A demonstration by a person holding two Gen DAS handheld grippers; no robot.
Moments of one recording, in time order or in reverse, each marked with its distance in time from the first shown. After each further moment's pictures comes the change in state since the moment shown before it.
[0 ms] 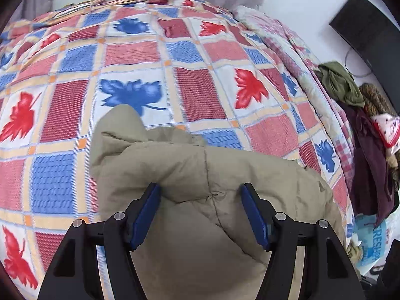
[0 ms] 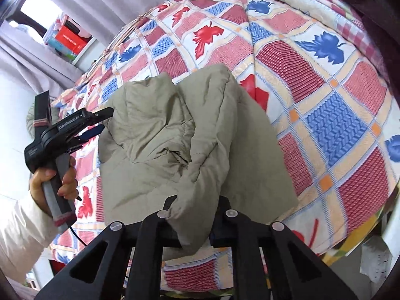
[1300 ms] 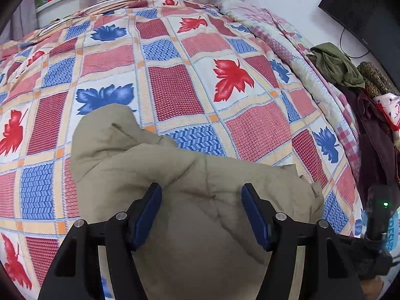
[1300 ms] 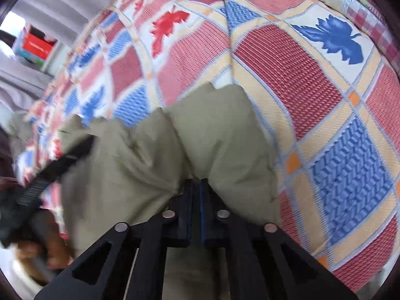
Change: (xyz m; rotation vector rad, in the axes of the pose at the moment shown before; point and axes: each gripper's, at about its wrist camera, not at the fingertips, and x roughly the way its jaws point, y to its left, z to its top) left arm 0.014 -0.045 -0.003 0.067 -0.003 0.048; right arm 0.096 -0.035 0.095 0.058 0.125 -0.101
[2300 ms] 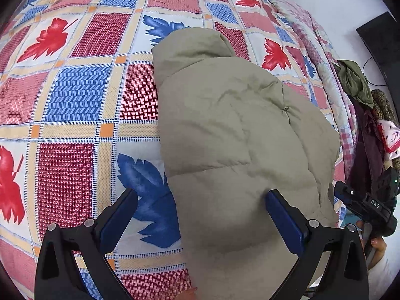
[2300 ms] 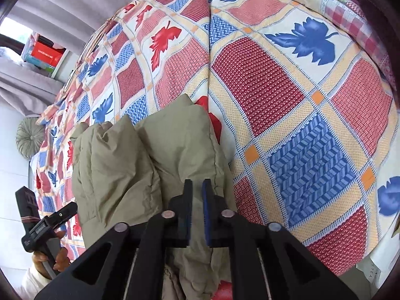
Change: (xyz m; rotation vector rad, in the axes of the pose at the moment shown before) left arm -0.038 0.097 -0.077 -0.264 0.187 -0.058; right arm -0.062 -0.040 -0.001 0.023 -0.033 0.118
